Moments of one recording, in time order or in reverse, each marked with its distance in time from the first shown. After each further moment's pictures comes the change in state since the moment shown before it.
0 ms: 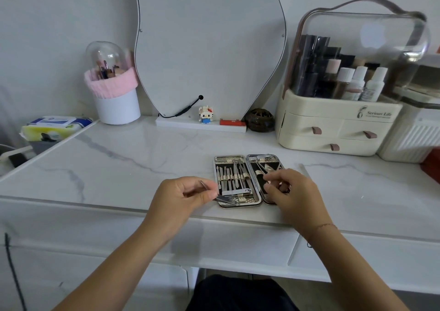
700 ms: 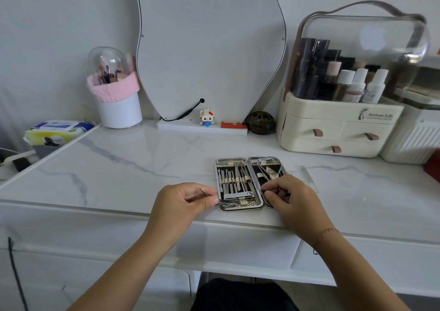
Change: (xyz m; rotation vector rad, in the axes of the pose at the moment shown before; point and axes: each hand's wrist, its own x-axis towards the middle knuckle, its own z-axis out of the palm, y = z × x) left_hand -0.002 -0.003 0.002 0.097 0.075 -0.017; right_hand 0.000 0.008 0.004 -0.033 -0.076 -0.079
